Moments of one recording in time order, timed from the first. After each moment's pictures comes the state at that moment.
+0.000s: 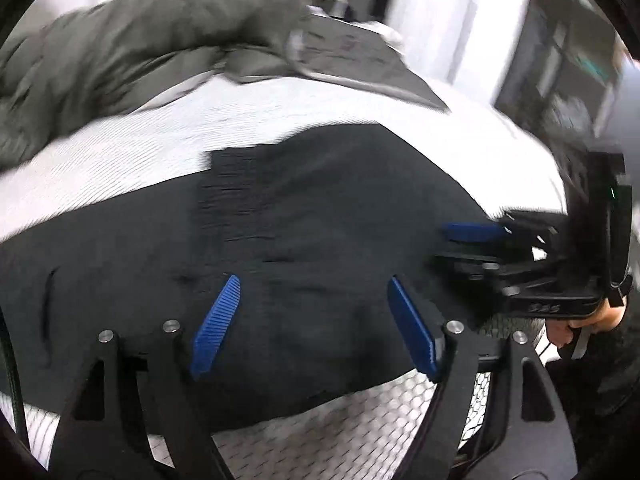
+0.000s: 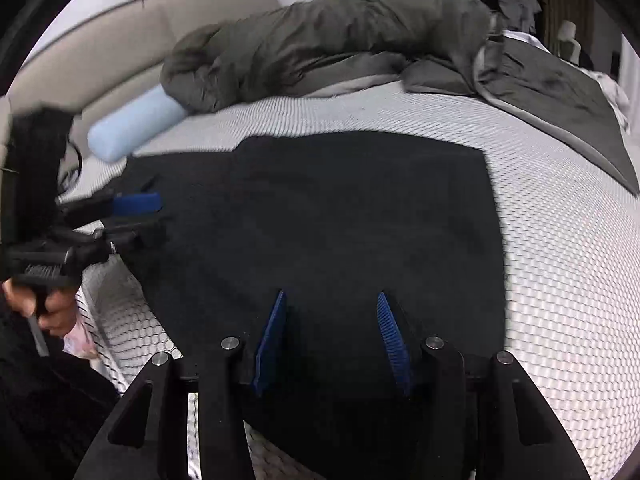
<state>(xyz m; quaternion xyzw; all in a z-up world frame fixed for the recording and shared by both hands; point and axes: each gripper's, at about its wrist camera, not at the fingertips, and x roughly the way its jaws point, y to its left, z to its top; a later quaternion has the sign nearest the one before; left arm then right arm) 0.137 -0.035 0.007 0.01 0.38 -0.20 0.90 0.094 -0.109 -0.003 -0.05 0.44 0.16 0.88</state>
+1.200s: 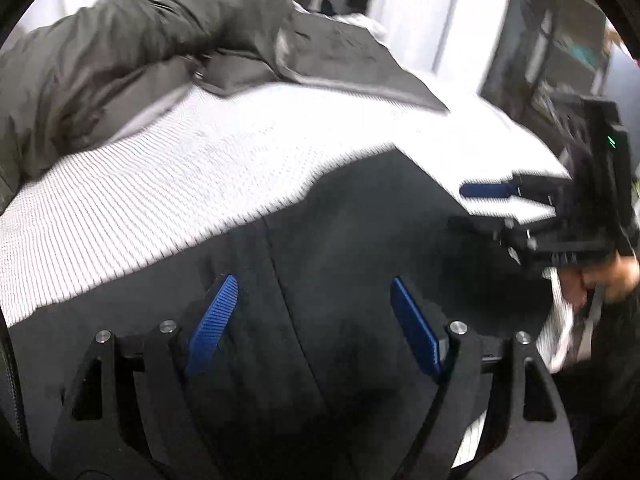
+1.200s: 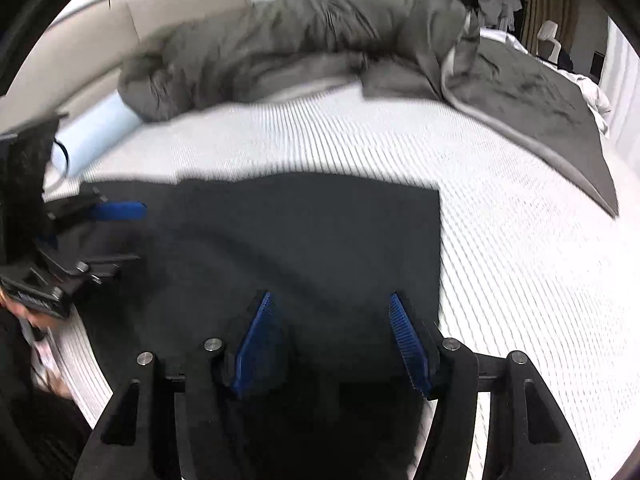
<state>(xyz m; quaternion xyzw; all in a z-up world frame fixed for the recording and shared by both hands) 0.230 -0.001 0.035 0.00 0.38 -0.22 0.90 0.174 -0.139 0.021 -0.06 0.45 0.11 0.89</state>
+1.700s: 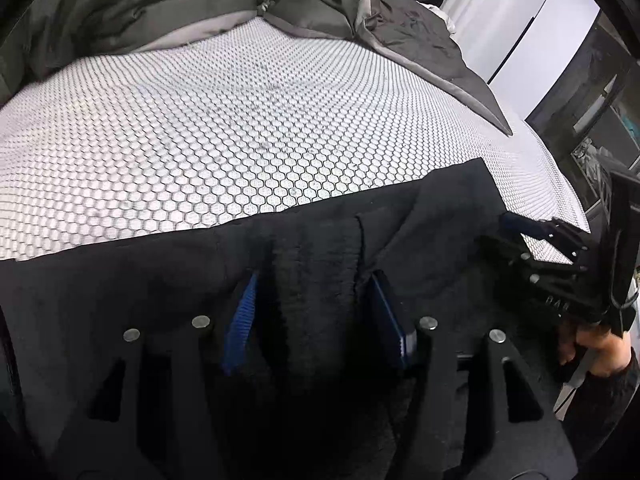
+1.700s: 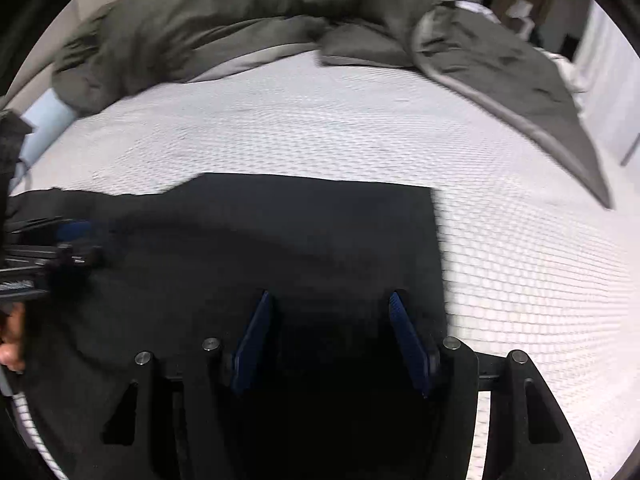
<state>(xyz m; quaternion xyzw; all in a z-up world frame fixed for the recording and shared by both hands) 0.288 0.041 -0.011 -0.09 0.47 -0.17 0.86 0.227 -0.136 -0.026 -0.09 0.49 0.00 0.87</state>
